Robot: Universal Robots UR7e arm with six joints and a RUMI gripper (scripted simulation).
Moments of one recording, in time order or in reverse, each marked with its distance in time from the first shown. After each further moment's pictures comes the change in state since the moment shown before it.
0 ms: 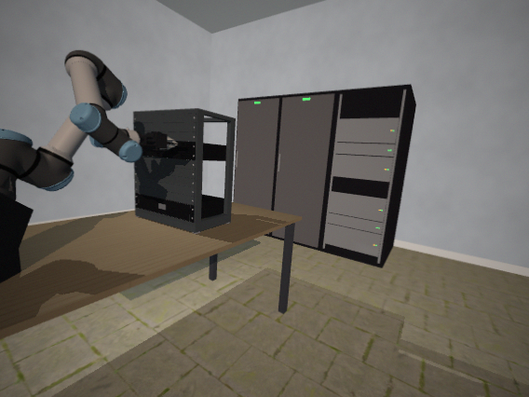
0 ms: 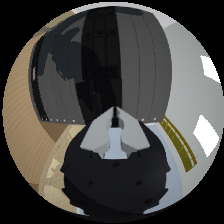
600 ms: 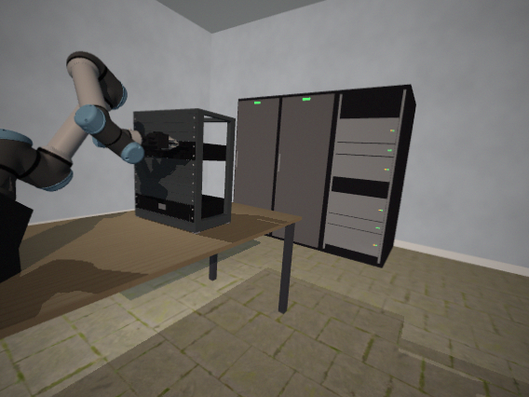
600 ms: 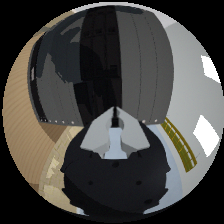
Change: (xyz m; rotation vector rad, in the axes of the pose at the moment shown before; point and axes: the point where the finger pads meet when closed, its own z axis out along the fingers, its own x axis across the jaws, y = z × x) arm 0.000 0.000 0.009 0.000 0.000 0.000
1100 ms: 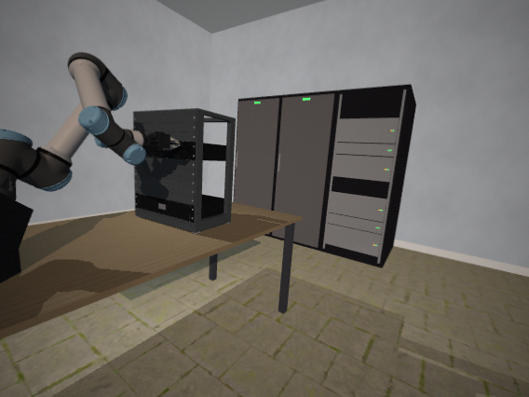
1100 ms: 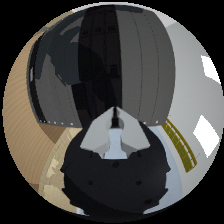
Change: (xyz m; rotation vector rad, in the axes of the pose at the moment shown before) arm 0.000 0.000 0.008 0.000 0.000 0.000
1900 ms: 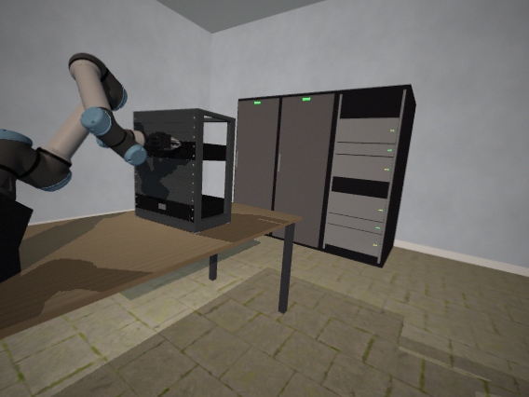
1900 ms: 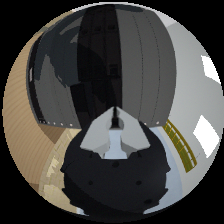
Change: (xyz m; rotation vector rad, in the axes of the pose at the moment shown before) arm 0.000 0.000 0.005 0.000 0.000 0.000
